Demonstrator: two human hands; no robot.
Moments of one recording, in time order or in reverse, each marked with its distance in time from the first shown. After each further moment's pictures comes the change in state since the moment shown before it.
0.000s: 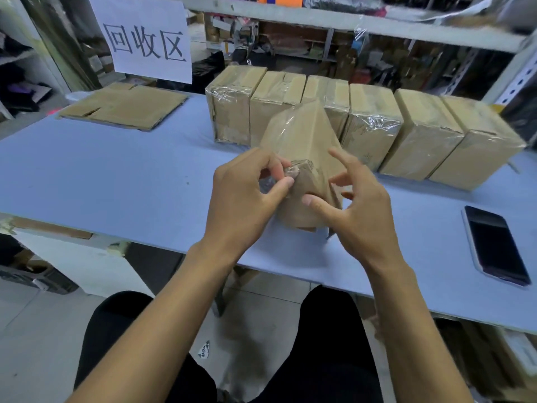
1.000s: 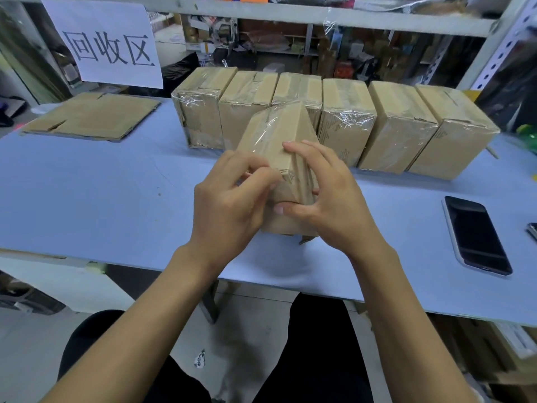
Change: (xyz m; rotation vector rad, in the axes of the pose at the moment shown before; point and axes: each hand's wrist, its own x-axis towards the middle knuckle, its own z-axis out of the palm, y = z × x) left_hand 0.007 -0.008 0.031 0.219 0.050 0.438; right_hand 0.026 0.012 -0.011 -0.047 -0.166 -0.077
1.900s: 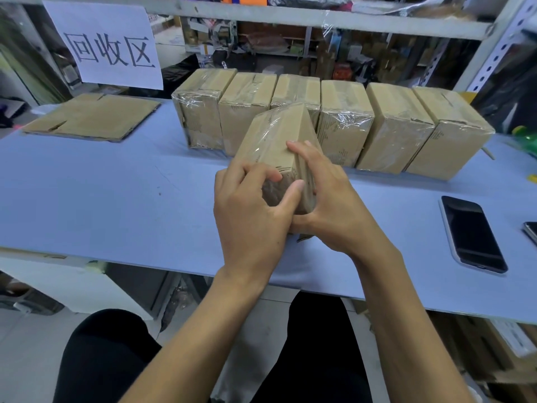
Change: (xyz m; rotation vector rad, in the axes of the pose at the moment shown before) left_hand 0.004 0.053 0.015 -0.083 0.138 -0.611; right_hand -0.009 -0.009 -0.007 0.016 -0.146 0.092
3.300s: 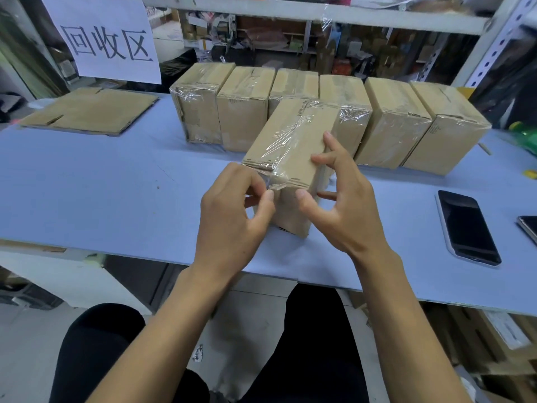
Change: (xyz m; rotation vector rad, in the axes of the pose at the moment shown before) left_hand -0.004 -0.025 -0.024 -0.104 -0.216 0.137; right_hand -0.017 0.019 0.003 0.063 0.326 -0.072
